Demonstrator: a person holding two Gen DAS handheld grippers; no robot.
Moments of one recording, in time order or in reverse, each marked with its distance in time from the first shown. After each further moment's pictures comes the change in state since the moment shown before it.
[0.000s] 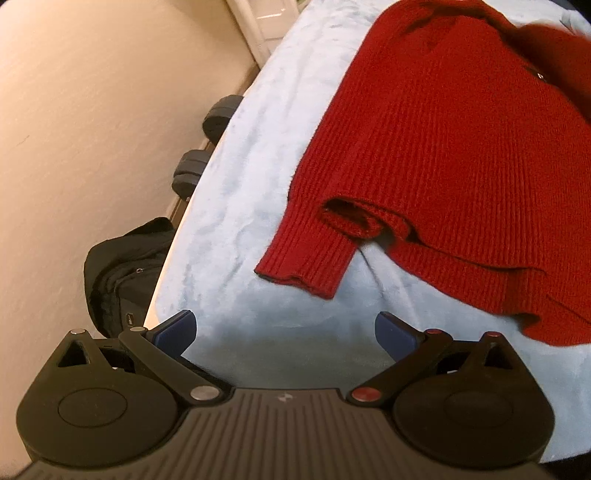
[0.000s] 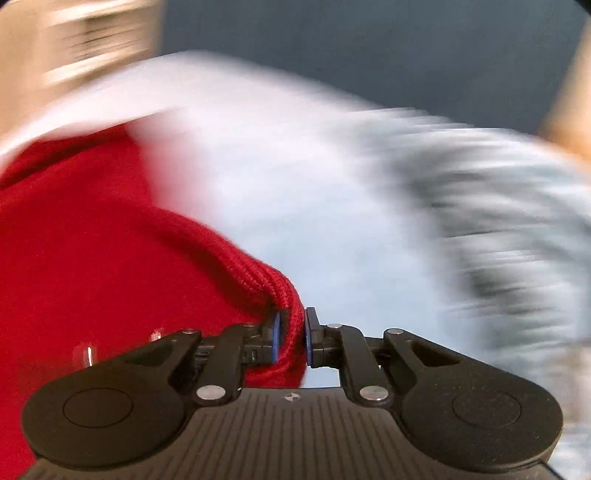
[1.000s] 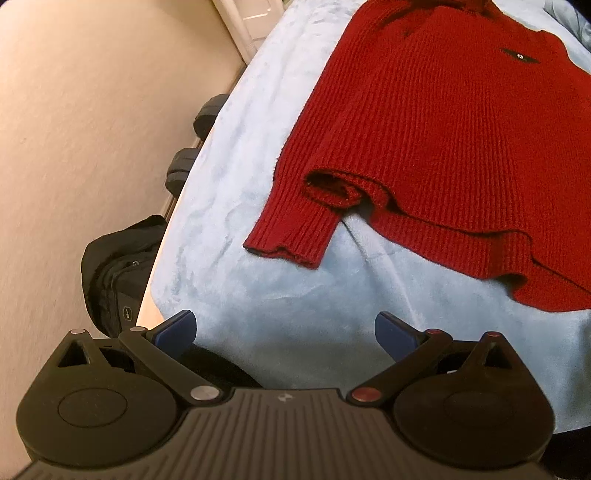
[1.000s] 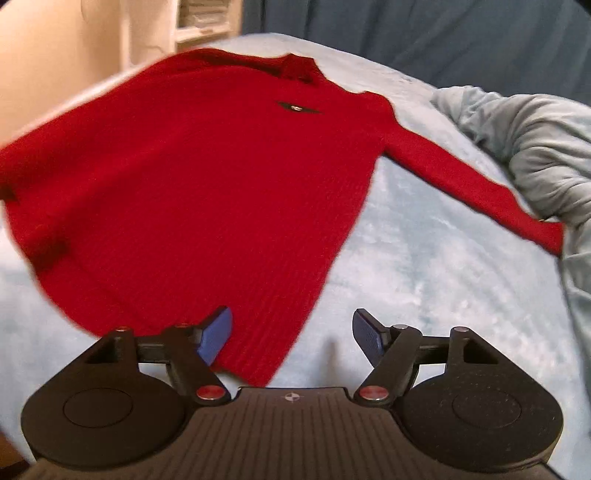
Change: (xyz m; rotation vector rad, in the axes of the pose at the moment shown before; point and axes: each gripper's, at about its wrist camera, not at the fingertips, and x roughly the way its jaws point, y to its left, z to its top) left arm -0.010 -0.008 -0.024 0.045 0.001 -0.011; right arm -0.118 0.119 -0.227 -0.143 0.020 0.431
